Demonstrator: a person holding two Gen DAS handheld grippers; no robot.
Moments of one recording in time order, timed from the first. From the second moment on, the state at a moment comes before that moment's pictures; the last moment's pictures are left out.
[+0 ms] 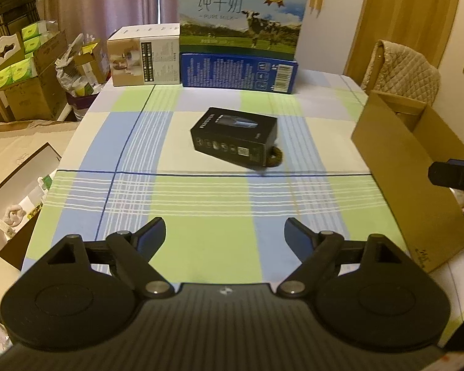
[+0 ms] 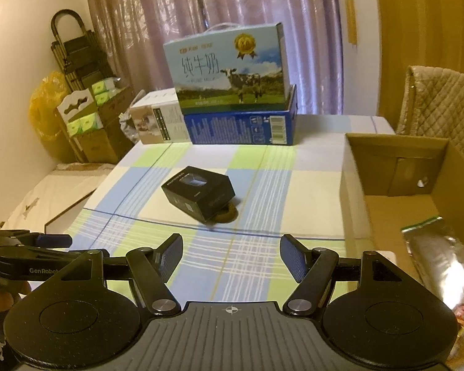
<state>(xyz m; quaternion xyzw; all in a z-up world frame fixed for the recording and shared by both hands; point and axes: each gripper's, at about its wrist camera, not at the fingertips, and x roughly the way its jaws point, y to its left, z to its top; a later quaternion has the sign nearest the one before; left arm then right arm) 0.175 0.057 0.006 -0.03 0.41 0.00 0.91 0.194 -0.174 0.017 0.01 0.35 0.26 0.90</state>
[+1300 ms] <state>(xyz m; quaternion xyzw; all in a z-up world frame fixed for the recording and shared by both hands) 0.325 0.107 -0.081 -0.06 0.39 0.04 0.92 0.393 -0.095 -0.106 -0.06 0.34 0.30 0.89</state>
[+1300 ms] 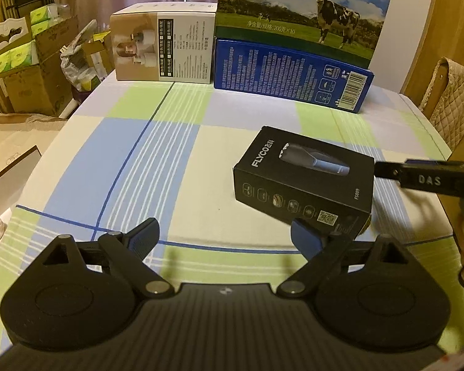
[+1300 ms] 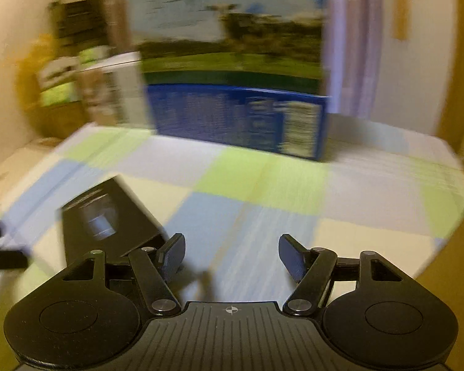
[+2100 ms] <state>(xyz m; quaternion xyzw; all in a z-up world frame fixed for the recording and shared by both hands) 0.349 0.110 -0.083 -0.05 0.40 0.01 0.92 0.357 -0.065 -0.139 -0.12 0.35 0.38 0.85</state>
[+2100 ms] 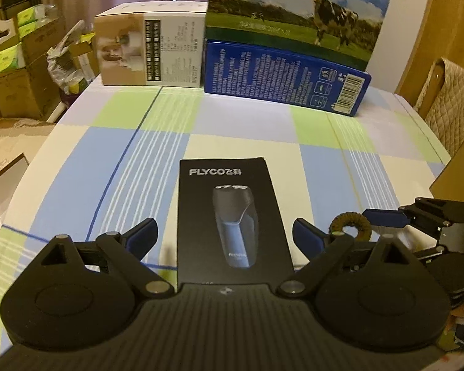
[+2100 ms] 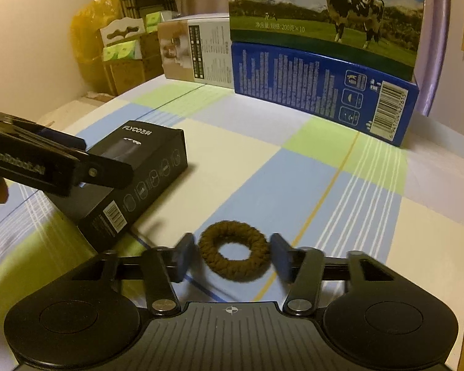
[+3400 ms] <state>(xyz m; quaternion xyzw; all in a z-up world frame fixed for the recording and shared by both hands) 0.312 0.085 -0.080 0.00 0.44 0.00 0.90 0.291 -0.102 -0.098 -0.04 0.40 0.29 0.87</state>
